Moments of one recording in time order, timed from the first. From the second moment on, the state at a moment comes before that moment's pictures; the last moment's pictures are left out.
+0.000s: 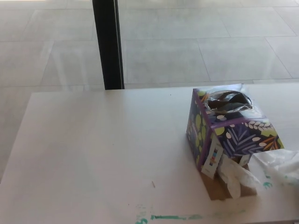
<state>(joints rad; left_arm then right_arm) 0.15 0.65 0.35 1.09 -0.10 -0.33 -0.44 -0.49 -0.96 0.43 0.63 -0.91 -0.25 -0.30</state>
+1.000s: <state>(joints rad) 0.15 0.65 0.35 1.09 -0.10 -0.33 -0.44 -0.49 -1.04 0.39 0.35 -0.93 -0.11 0.11</state>
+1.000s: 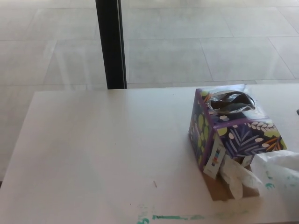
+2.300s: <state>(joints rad) 0.15 0.64 0.35 1.10 -0.10 -0.33 -0.44 0.12 -0.70 -0.65 0.45 -0.50 -0.22 0.20</state>
